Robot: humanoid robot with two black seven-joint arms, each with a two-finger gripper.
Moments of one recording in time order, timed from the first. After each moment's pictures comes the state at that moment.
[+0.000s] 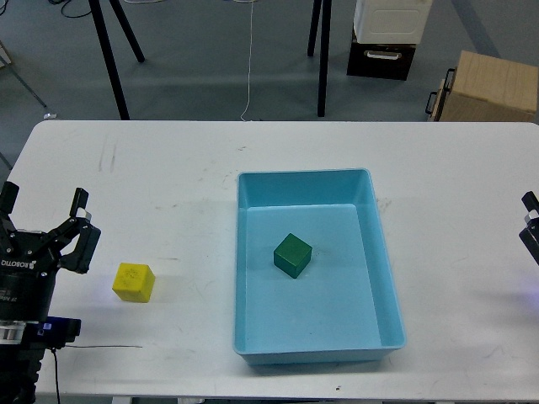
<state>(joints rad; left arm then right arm) 0.26 -0.03 -1.68 -1.67 -0.32 -0.49 0.19 -0.33 -0.48 1.59 1.51 0.60 0.49 -0.27</state>
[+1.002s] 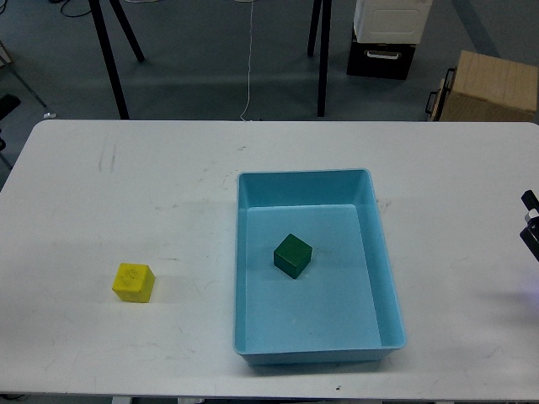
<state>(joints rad) -0.22 1.03 -1.37 -1.58 0.21 -0.49 0.08 -0.32 -0.45 1.60 1.51 0.59 0.49 -0.27</state>
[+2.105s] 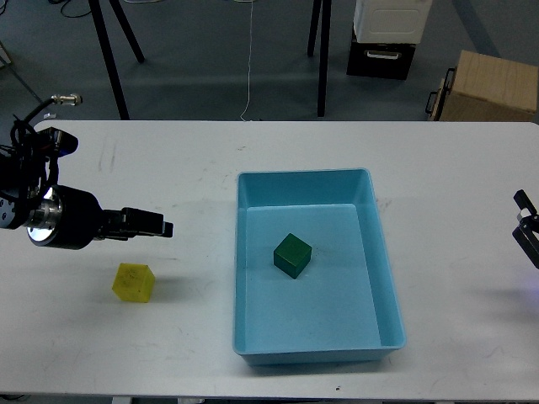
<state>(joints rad) -1.36 0.87 0.35 -1.57 0.92 -0.49 0.09 -0.29 -0.43 1.60 1.47 0.54 0.49 -0.27</state>
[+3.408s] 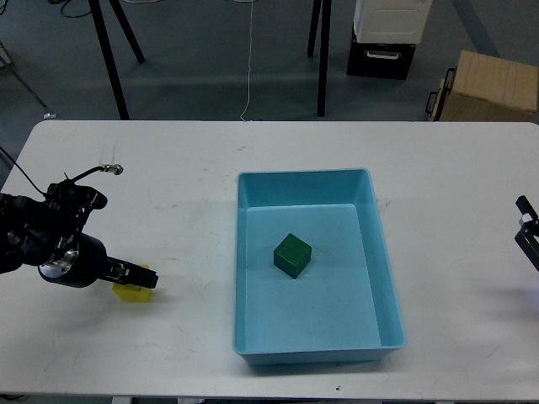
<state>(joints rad) -1.25 0.73 0.39 -1.40 1.06 -0.49 0.07 -0.29 -0.43 1.60 1.45 0.52 0.49 -0.27</state>
